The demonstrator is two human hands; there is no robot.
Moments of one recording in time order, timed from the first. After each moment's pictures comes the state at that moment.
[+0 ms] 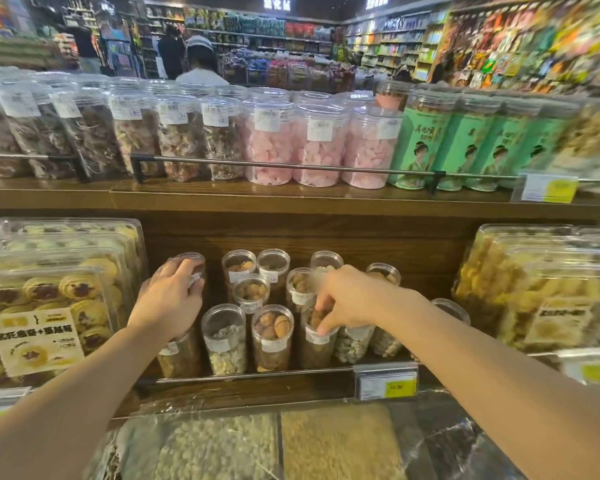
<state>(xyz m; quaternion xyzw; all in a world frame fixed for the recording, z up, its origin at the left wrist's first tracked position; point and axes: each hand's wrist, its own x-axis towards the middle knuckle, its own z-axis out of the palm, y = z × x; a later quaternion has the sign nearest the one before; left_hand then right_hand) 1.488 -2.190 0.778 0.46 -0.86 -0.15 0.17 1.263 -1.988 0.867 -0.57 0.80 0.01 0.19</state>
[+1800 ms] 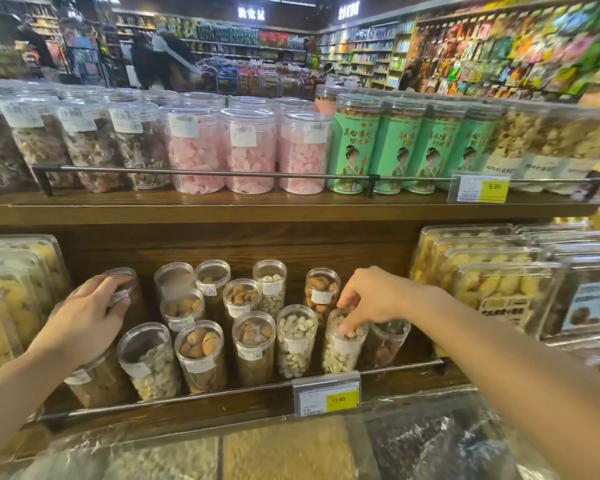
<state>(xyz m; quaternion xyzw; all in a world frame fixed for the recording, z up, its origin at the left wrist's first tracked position) 1.488 -2.195 0.772 0.46 -0.86 -0.12 0.17 1.142 -1.915 0.861 -0.52 0.83 -0.01 0.23</state>
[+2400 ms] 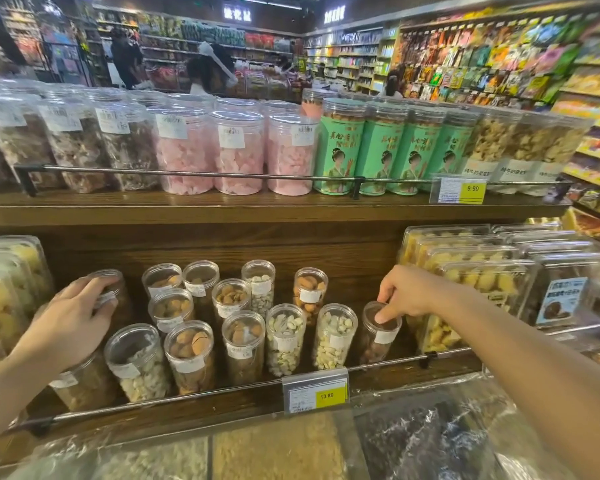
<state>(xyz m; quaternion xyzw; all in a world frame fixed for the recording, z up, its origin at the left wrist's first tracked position) 1.485 -2.195 0.772 0.47 -0.86 -0.13 0.17 1.093 -1.866 0.860 -0.40 0.90 -0.01 0.18</state>
